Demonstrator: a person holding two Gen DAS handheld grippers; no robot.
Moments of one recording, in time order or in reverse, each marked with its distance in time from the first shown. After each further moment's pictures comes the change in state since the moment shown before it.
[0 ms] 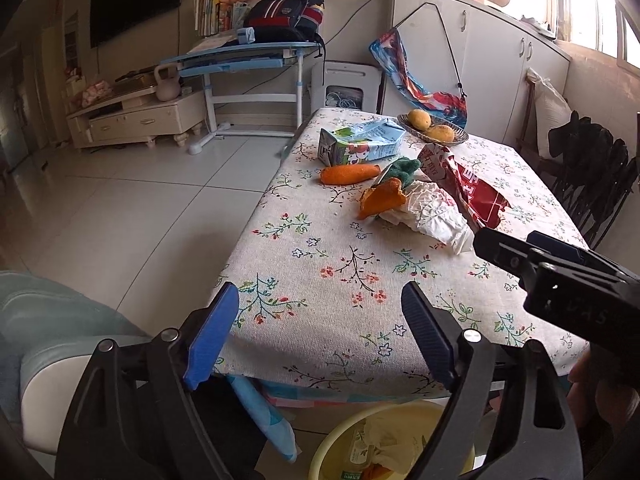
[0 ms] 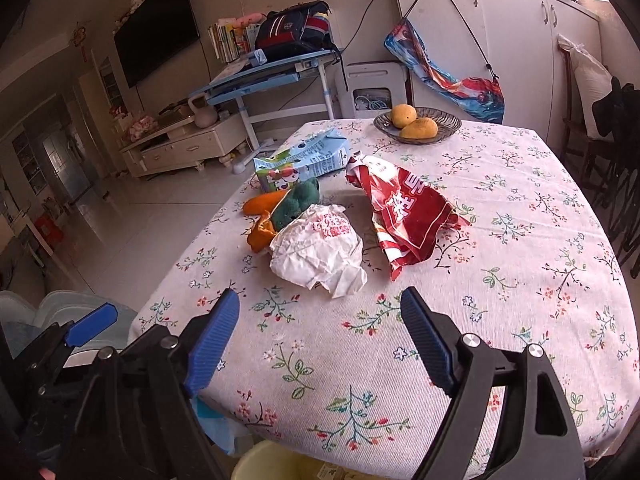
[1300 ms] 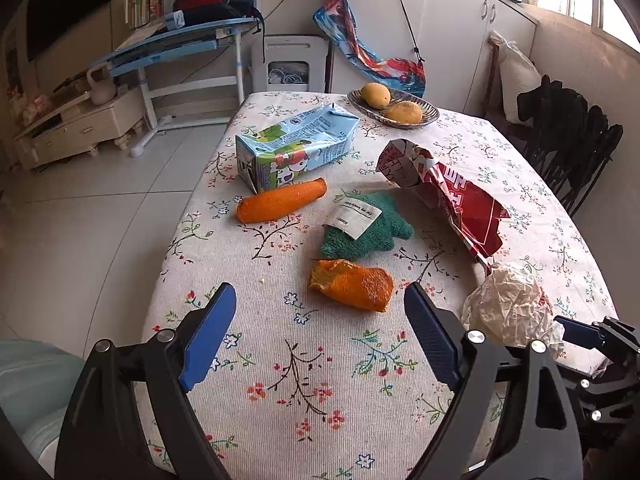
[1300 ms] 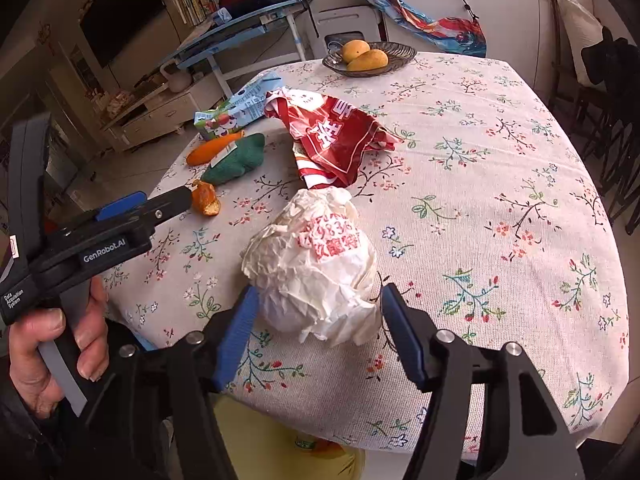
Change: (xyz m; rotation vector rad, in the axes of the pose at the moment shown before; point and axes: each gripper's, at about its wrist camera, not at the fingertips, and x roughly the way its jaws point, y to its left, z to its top) left arm 0.095 -0.038 0.065 0.123 0.115 -0.156; right arm -0.006 -0.059 -0.017 0.071 0.200 -0.018
